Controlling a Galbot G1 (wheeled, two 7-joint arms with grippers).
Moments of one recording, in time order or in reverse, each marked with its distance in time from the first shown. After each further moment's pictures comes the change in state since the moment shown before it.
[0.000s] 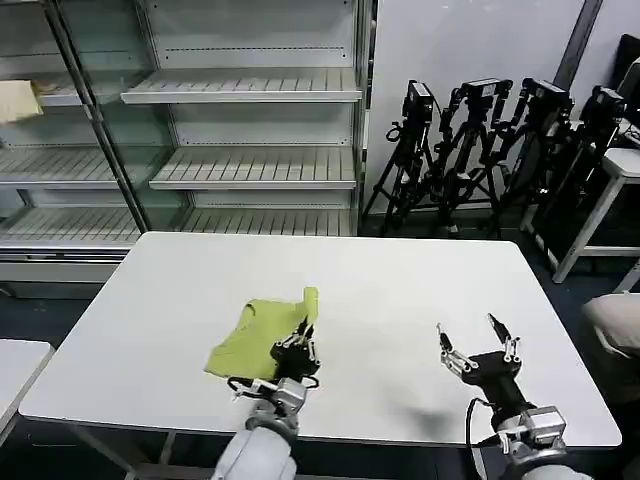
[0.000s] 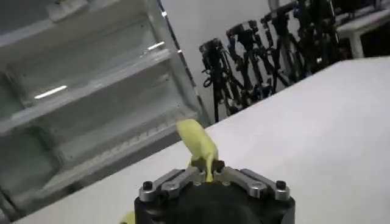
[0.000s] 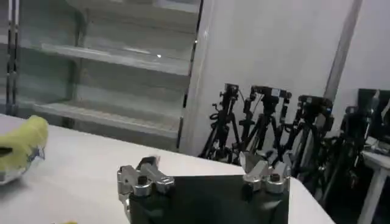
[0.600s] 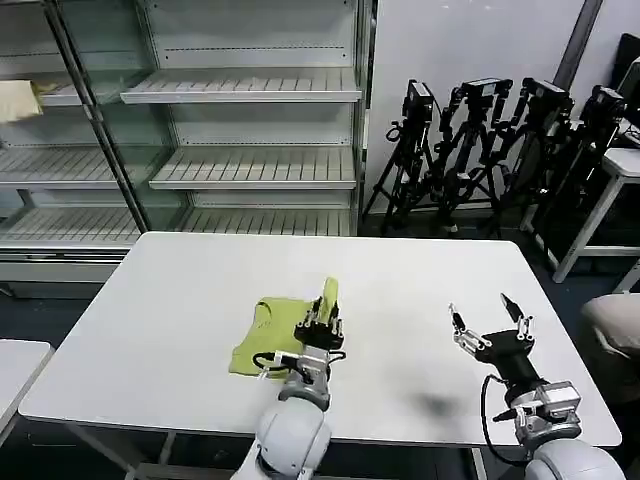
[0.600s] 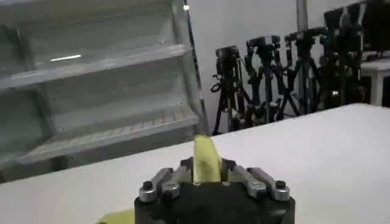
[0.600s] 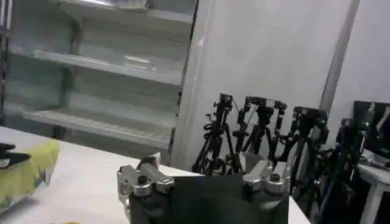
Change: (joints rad) left arm -0.096 -0.182 -0.002 0.101 -0.118 0.013 -0.084; right arm 0.079 -0.038 0.052 -0.051 0.046 -0.003 -0.039
